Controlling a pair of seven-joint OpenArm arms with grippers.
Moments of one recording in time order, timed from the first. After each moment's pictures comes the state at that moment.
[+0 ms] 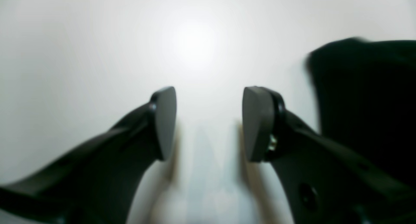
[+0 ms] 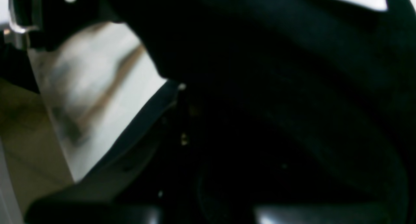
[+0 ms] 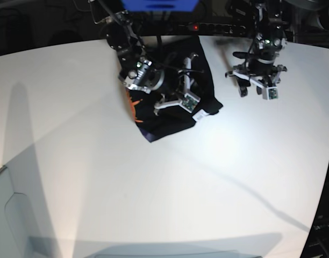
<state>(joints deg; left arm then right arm) 29.1 -12.4 -12.2 107.2 -20.0 0.7 33.0 -8.9 -8.8 -20.8 93.6 -3.6 39.5 -38.2</state>
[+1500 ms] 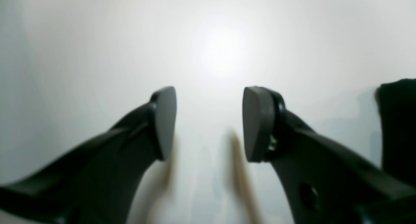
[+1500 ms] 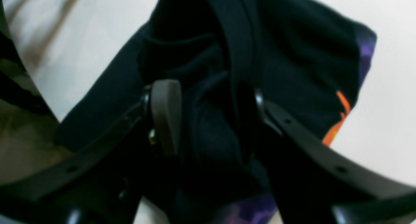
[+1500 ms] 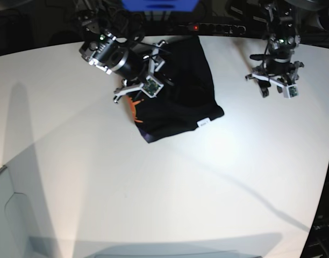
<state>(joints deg) 29.4 -11.9 -21.3 107.2 -20.2 0.7 33.0 -22.3 -0.6 -13.4 115.4 -3.6 39.5 -38.3</state>
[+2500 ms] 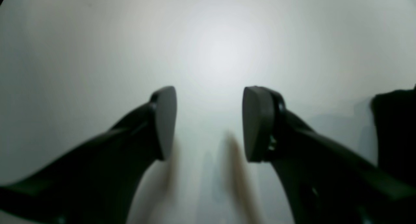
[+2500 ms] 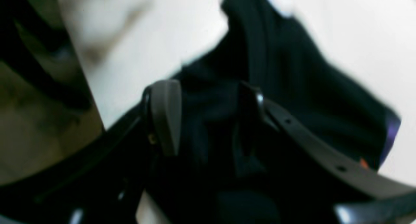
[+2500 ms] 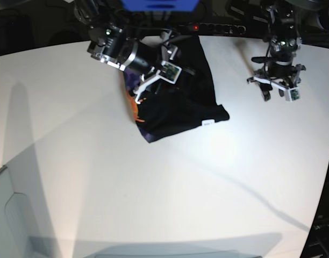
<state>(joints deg) 28.5 -12.6 -21.4 108.2 -20.2 0.7 33.2 -20.0 4.9 -24.6 117.2 -3.2 39.5 -31.9</state>
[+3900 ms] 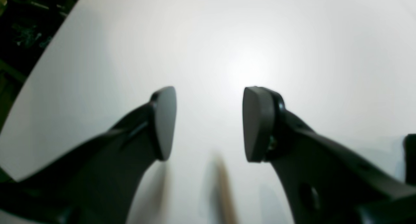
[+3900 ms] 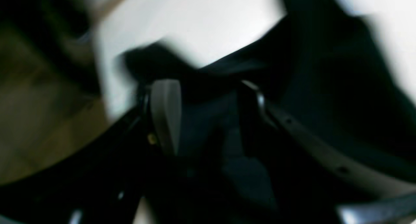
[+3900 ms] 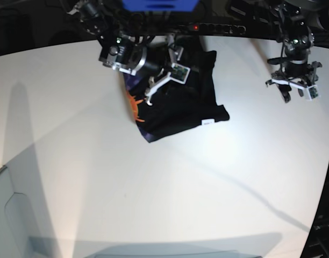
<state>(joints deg) 29.1 -12.2 -29.8 110.0 -20.4 0.6 32.9 -13.7 7.0 -29.4 108.6 -3.5 38.9 -29.9</state>
